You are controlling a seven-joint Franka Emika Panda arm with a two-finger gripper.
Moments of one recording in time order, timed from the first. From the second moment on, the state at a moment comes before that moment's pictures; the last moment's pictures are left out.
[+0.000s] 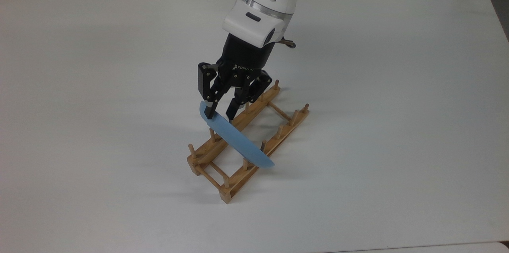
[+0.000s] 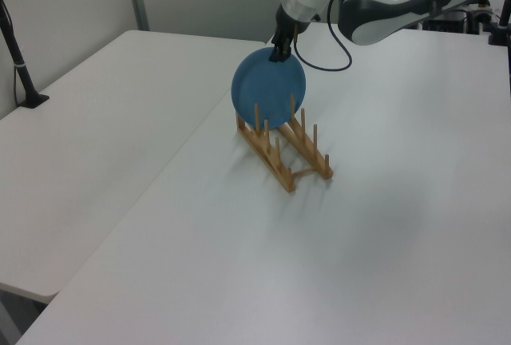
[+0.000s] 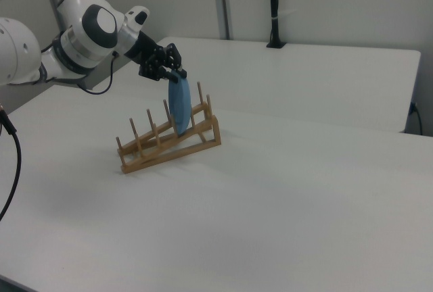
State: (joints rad) arm 0.15 0.39 0.04 -1.48 -0.67 2.29 0.14
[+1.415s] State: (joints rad) arm 0.15 0.31 0.03 -1.39 -0.79 2.29 0.14
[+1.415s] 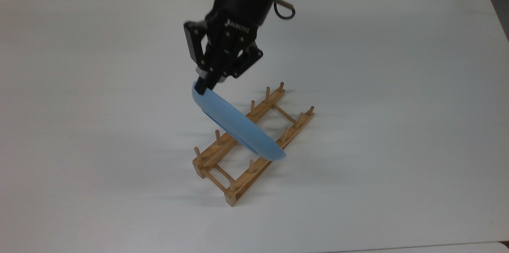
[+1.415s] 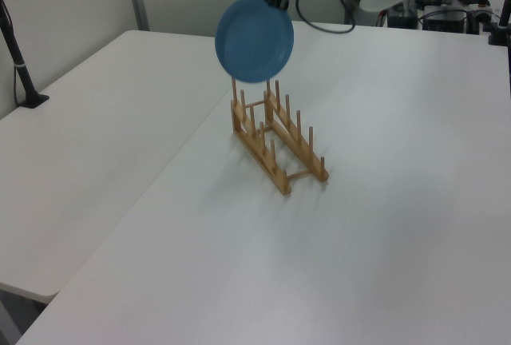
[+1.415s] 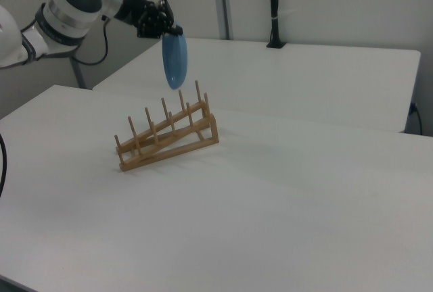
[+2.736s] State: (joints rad) arm -0.13 0.44 -0.26 -1.49 0.28 1.76 -0.25
